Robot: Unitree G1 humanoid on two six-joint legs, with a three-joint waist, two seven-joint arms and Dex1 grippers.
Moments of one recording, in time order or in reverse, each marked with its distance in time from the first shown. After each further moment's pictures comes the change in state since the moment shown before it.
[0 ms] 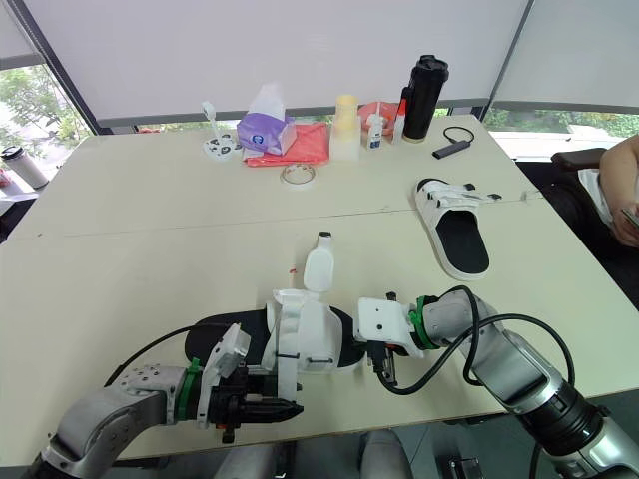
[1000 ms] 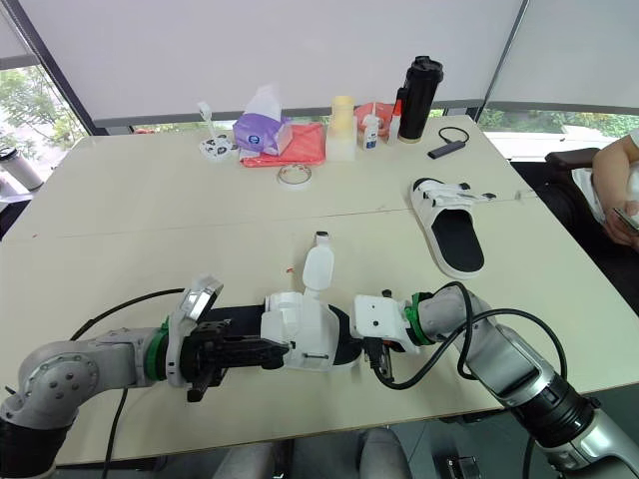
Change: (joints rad) left arm -0.195 0.038 0.245 0.014 -0.631 0.379 0.258; right arm -0.040 0.018 0.026 0.043 0.001 -0.019 0.011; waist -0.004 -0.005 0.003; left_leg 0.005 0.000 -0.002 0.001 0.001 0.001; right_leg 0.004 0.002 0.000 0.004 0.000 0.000
